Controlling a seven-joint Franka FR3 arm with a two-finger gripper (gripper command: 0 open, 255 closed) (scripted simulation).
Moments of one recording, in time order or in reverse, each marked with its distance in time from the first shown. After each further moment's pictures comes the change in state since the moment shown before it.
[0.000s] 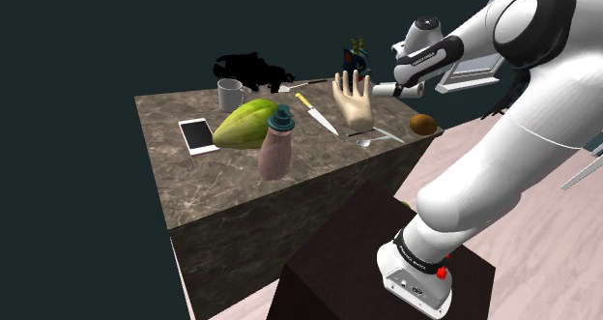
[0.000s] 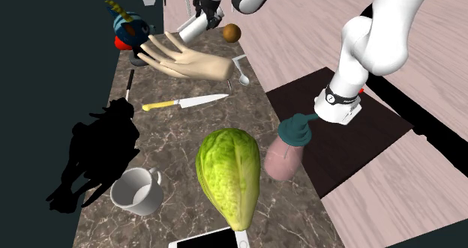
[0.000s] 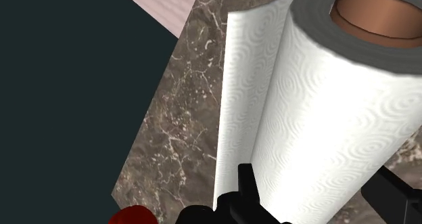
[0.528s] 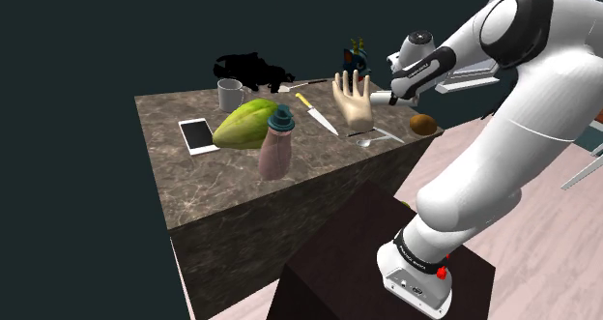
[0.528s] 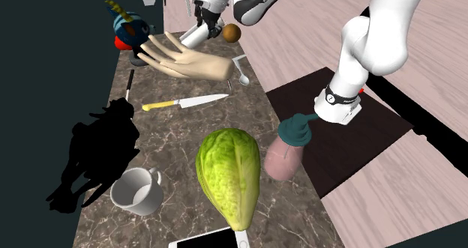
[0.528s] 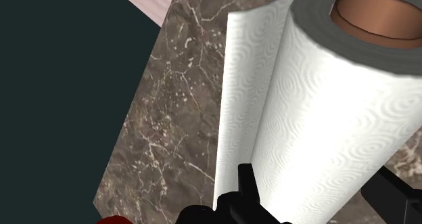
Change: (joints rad) arm -0.008 0.069 -0.012 -0.033 -0.052 0.097 0.070
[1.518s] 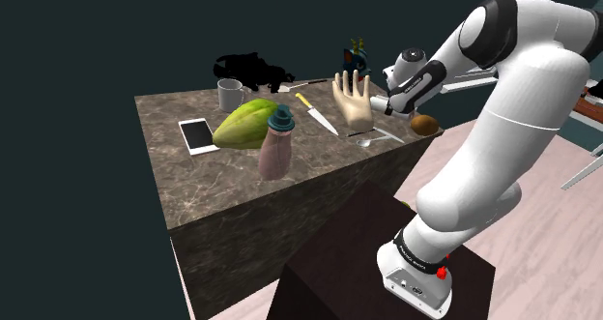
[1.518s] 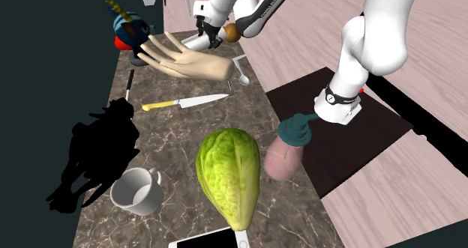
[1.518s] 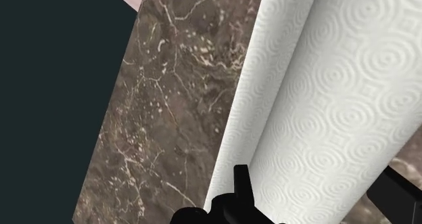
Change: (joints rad) arm -0.001 0.124 -0.038 -0.006 -0.083 0.136 0.120
